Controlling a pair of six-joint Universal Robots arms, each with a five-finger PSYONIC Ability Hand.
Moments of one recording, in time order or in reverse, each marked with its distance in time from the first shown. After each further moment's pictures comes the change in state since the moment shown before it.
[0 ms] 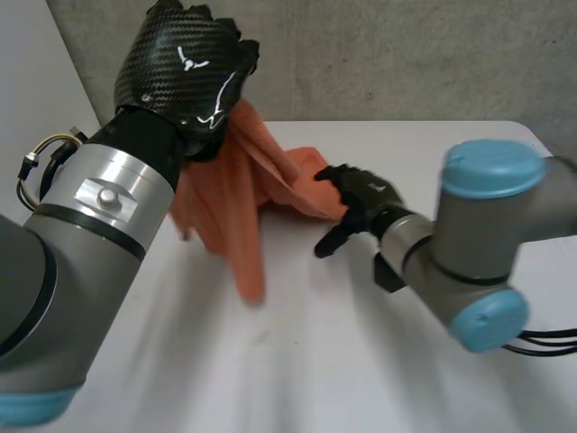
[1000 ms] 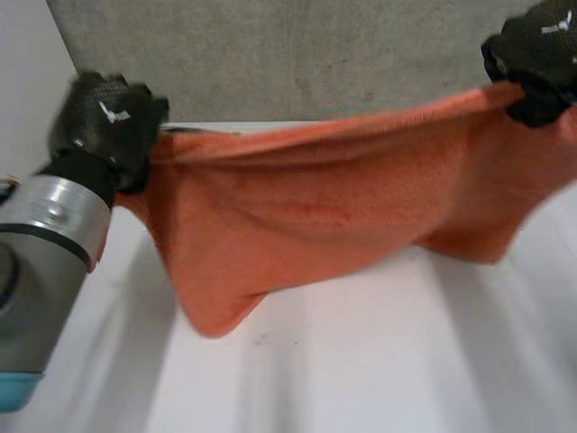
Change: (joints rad) left arm 0.197 0.009 -0.123 -0.107 -0.074 -0.013; right arm -0.357 -0.489 -0.182 0.531 -0.133 -1.002; left_hand -0.001 -0.023 -0.019 -0.027 0.000; right_hand 0.788 0.953 0.967 0.951 0.913
